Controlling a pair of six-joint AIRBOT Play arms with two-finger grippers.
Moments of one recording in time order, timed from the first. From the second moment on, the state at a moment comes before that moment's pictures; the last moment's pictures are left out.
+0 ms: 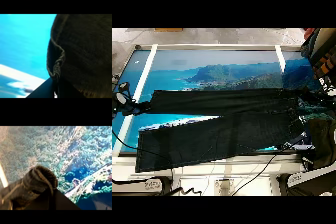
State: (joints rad) left arm 0.39 -1.48 1.16 1.61 -0.87 -1.55; right arm -0.55 -1.74 1.38 -0.84 0.76 1.26
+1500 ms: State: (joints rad) left arm 0.39 -1.45 1.13 1.80 -0.98 -1.76; right arm -0.55 -1.69 1.38 -0.89 0.72 1.26
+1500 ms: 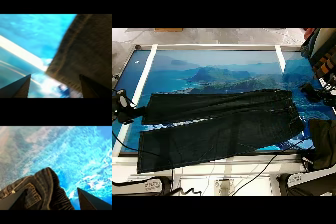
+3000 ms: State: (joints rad) left arm 0.77 -1.48 0.91 0.97 -0.91 -0.74; right arm -0.55 -1.58 1.38 -1.05 1.12 1.40
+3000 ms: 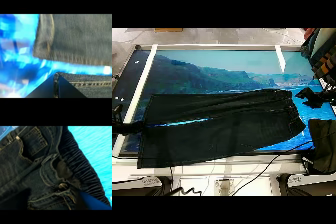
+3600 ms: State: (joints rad) left arm 0.51 -1.49 0.99 0.81 -0.28 -0.71; right arm -0.55 -1.58 1.38 -1.14 1.18 1.40
